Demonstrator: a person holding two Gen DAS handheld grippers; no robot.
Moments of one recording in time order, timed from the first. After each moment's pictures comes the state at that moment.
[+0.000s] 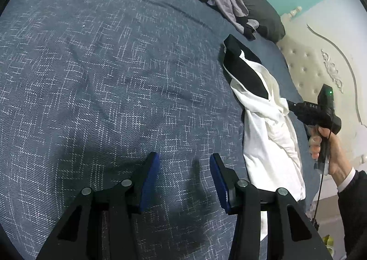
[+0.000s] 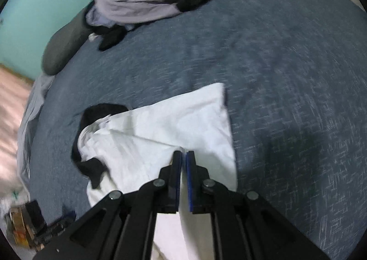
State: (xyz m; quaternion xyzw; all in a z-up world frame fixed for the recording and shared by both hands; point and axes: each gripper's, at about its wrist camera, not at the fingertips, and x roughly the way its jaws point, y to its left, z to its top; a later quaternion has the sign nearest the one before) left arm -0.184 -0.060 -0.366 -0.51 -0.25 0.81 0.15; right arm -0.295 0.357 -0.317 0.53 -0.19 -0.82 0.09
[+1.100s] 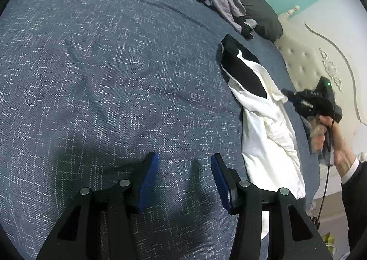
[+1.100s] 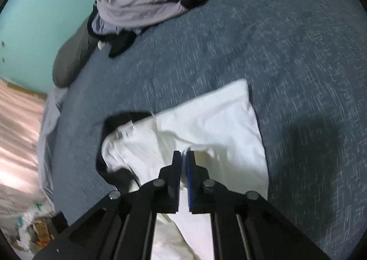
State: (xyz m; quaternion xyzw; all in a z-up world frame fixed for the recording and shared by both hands) left arm -0.184 -0.060 -0.365 -0.51 -0.25 0.81 0.16; right arm -0.307 0.361 -0.309 0.53 -0.28 -0.80 0.10
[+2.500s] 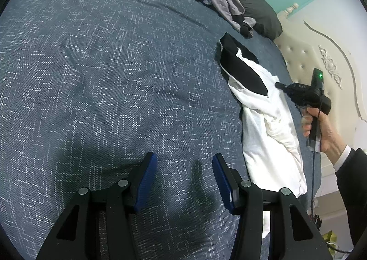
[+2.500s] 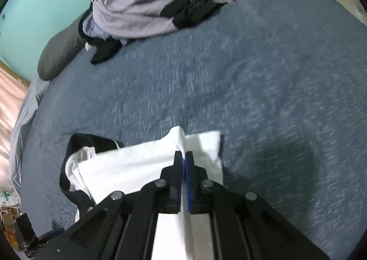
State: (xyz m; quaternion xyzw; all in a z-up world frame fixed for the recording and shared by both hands) left arm -0.183 -0.055 -0.365 -0.51 -0.24 0.81 0.16; right arm -0.333 0.382 -0.312 0.50 -0.17 -0.85 0.06
